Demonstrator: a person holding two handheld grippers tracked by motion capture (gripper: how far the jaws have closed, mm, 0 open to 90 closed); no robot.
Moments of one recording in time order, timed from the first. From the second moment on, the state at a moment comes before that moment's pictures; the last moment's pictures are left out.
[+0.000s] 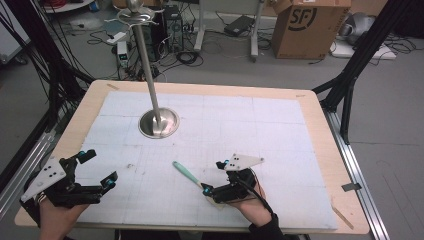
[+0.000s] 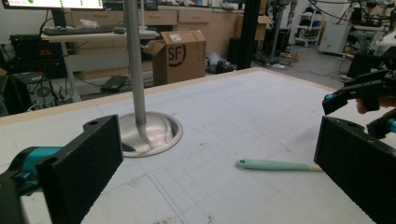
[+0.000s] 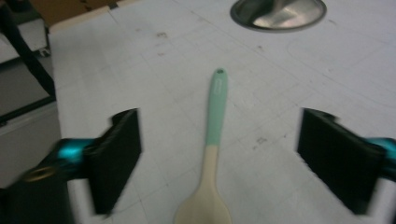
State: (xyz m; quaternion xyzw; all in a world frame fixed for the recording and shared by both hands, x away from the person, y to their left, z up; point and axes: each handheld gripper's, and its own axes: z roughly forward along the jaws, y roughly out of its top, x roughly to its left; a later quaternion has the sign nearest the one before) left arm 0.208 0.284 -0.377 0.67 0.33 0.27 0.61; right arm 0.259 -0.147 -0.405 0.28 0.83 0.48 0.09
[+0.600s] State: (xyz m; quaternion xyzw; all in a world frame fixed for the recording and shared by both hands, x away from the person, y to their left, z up) left arm 0.205 0.284 -0.376 0.67 0.33 0.27 0.61; right arm 0.263 -0.126 -0.412 0.27 0.86 0.43 0.11
